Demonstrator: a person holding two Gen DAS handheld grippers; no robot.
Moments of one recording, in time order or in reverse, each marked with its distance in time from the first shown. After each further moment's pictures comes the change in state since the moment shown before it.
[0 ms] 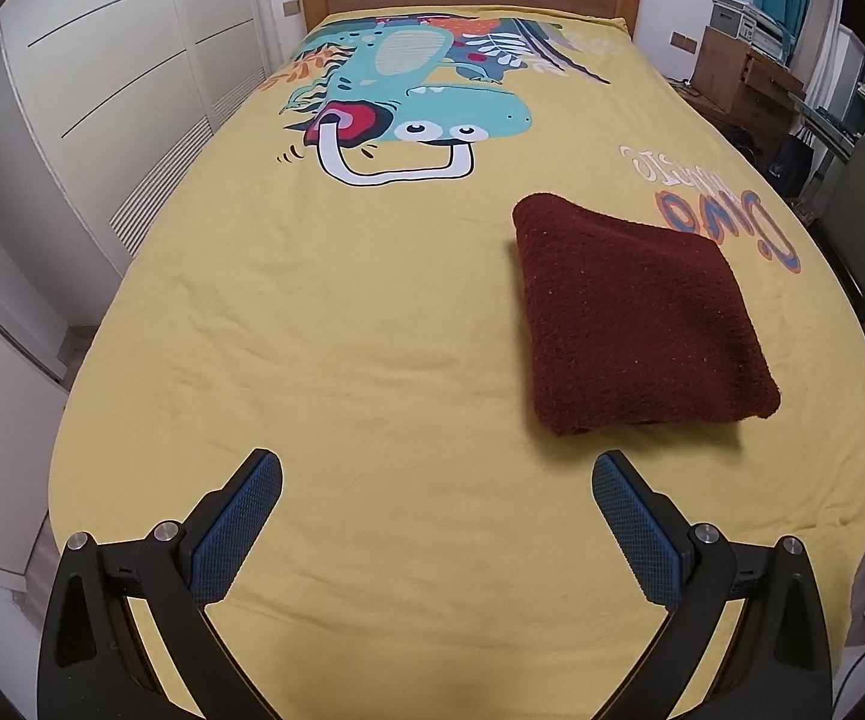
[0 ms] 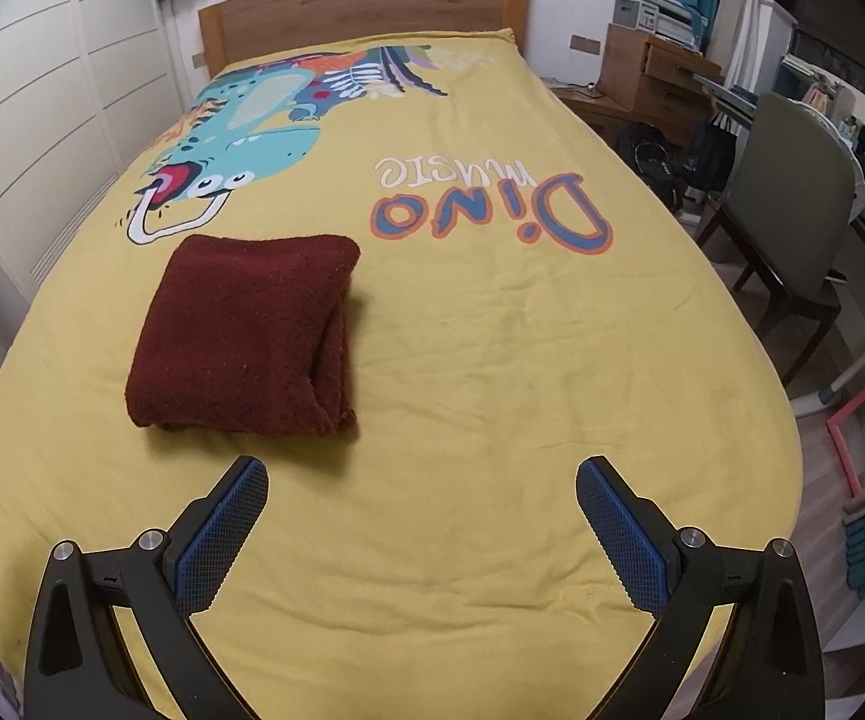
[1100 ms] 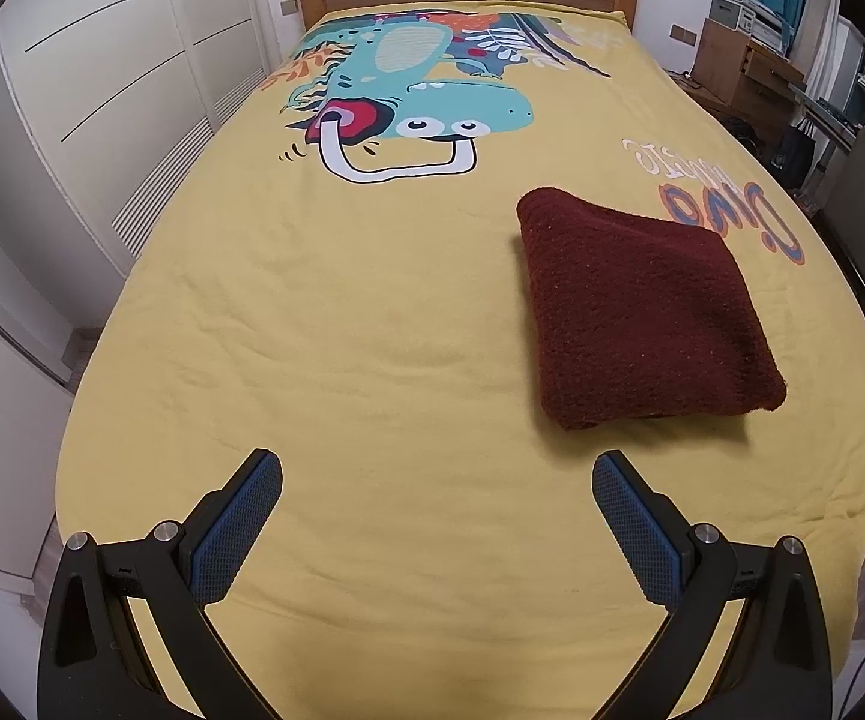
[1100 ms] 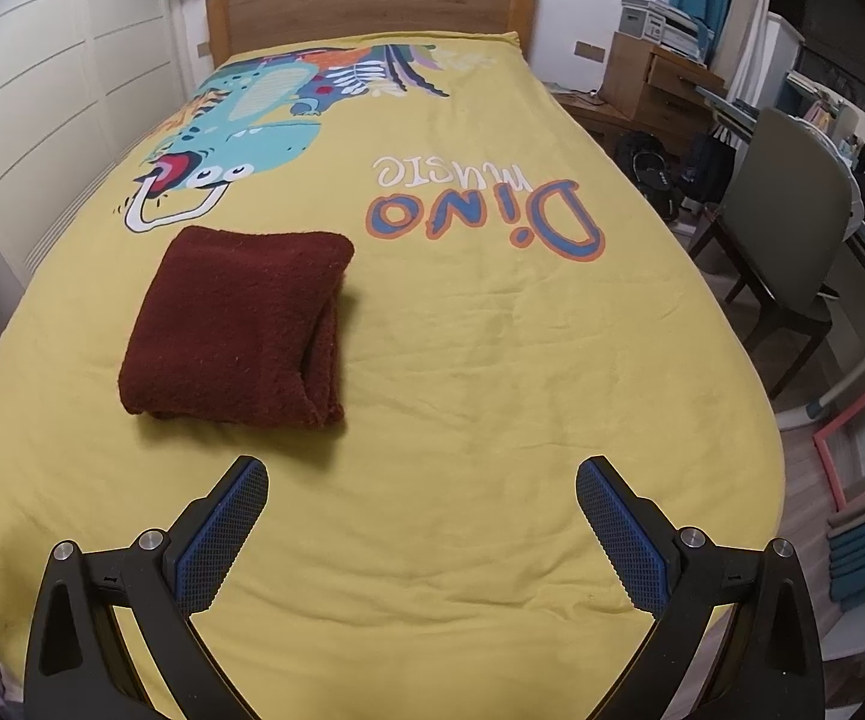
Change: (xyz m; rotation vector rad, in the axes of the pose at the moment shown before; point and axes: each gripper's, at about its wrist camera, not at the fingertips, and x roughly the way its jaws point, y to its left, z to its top) left arm 0.000 0.002 -0.002 0.010 0.010 0.009; right arm -0.007 -0.004 0.001 -0.037 0.006 -0.023
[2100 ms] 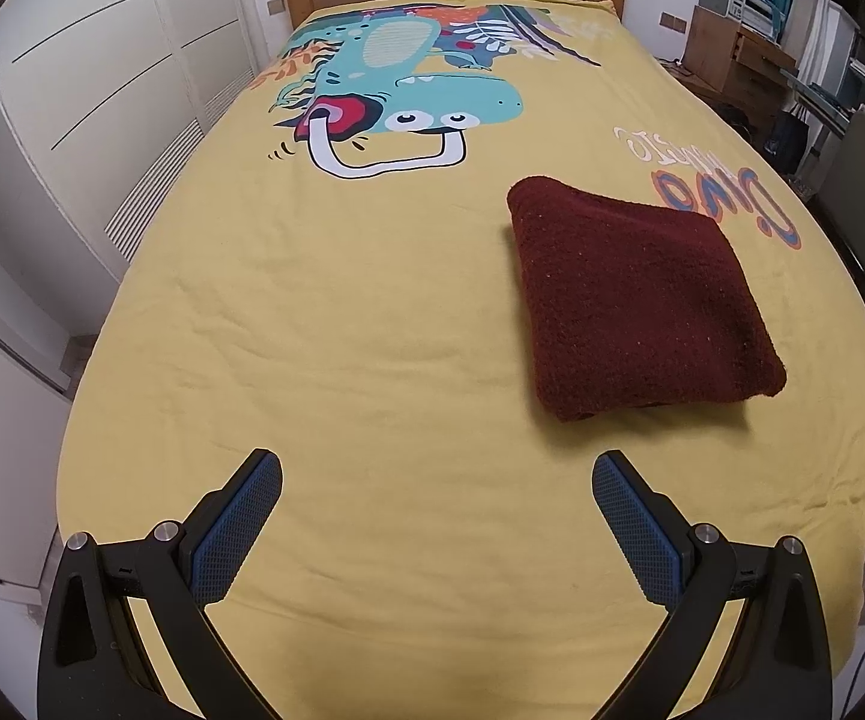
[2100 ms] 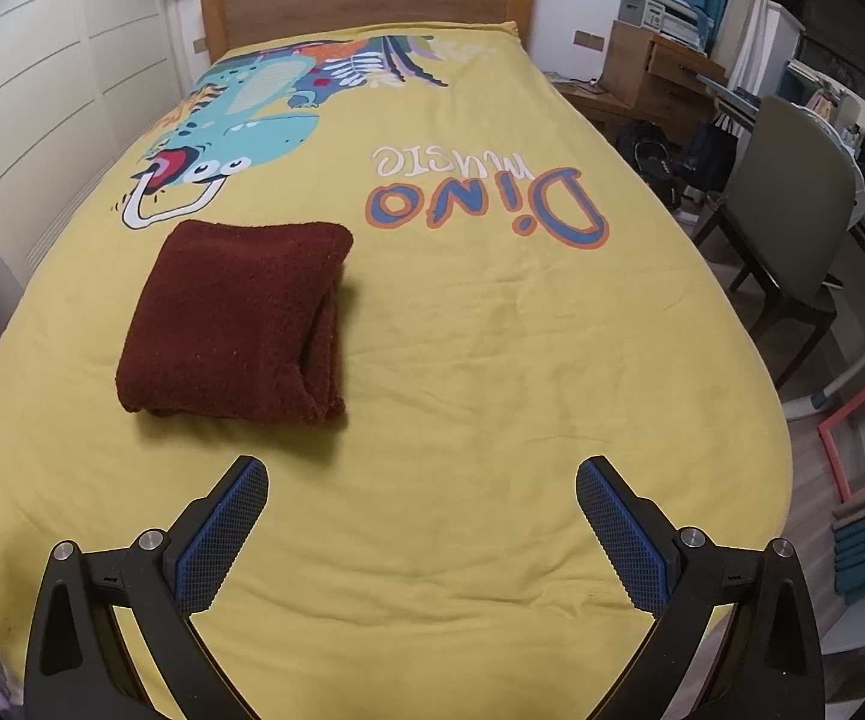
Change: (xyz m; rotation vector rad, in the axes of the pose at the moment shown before) left arm 0.008 0.000 0.005 0.037 0.018 -0.008; right arm 0.010 -0.005 0.002 0.008 0.021 0.012
